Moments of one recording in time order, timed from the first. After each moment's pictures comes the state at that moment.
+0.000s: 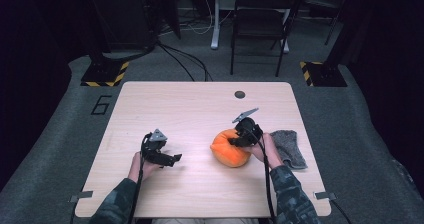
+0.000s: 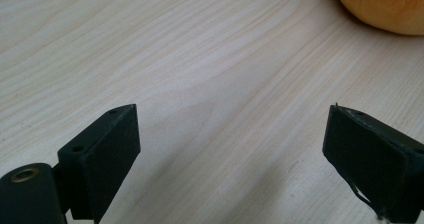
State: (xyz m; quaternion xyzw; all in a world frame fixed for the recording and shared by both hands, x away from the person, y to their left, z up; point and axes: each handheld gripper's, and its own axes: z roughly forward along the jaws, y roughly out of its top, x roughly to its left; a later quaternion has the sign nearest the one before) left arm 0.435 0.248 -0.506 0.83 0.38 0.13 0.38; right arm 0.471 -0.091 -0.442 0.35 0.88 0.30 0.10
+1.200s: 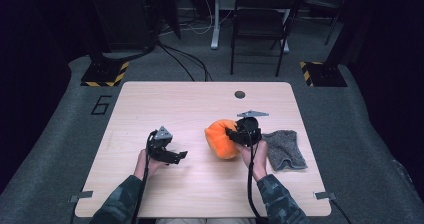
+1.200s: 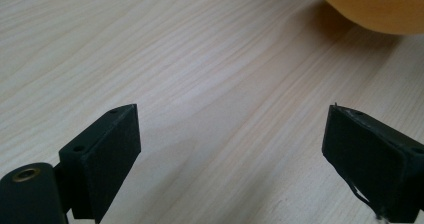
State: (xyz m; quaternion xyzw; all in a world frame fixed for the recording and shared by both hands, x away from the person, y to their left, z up) left arm 0.439 0.229 -0.499 0.83 0.37 0.13 0.40; right arm 0.443 -0.081 -0.422 0.50 0.75 0.40 0.15
